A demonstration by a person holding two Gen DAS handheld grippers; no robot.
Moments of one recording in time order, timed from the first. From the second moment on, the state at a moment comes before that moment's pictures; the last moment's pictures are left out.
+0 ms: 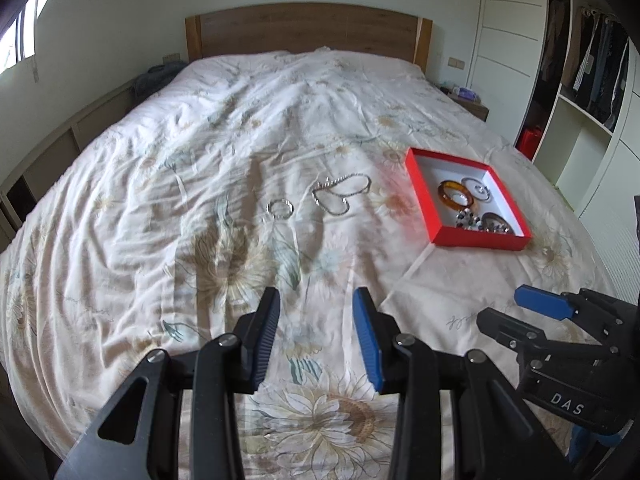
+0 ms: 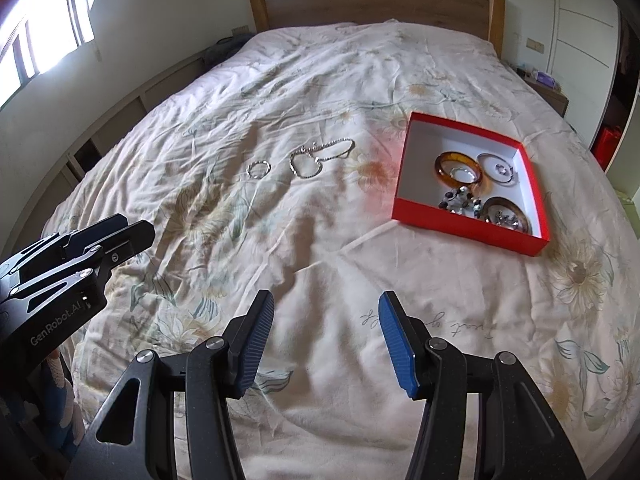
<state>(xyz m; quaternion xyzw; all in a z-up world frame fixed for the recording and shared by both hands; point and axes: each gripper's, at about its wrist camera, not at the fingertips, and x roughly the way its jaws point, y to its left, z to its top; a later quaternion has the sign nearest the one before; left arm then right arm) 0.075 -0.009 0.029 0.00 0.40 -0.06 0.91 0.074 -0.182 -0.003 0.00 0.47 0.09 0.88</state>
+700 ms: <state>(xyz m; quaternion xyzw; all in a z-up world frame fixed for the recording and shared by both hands) 0.196 0.046 -0.047 -0.06 0.48 -0.03 0.88 0.191 -0.149 -0.061 -0.01 0.51 0.16 0.84</state>
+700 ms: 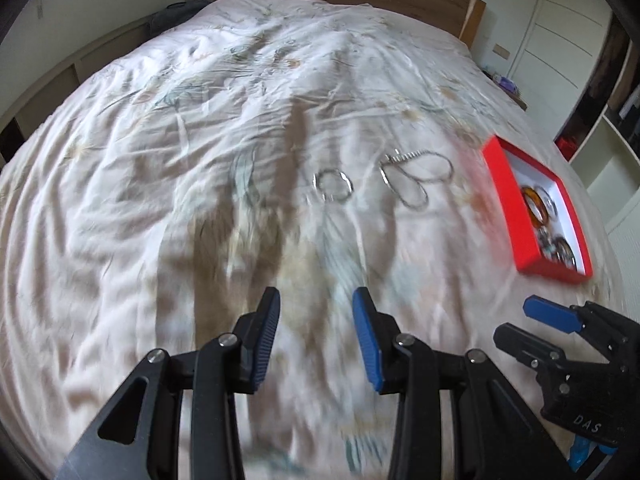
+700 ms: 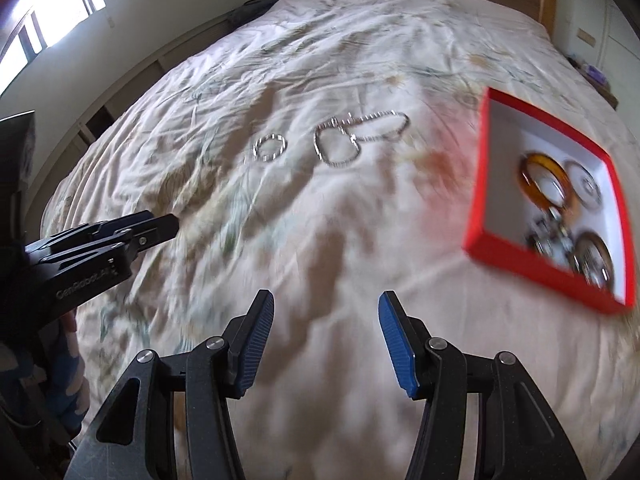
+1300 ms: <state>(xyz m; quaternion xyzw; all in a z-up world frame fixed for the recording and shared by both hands) 0.328 0.044 -0.093 -0.05 0.49 -0.06 0.87 0.320 -0.130 -0.085 0.01 0.49 0.18 0.85</state>
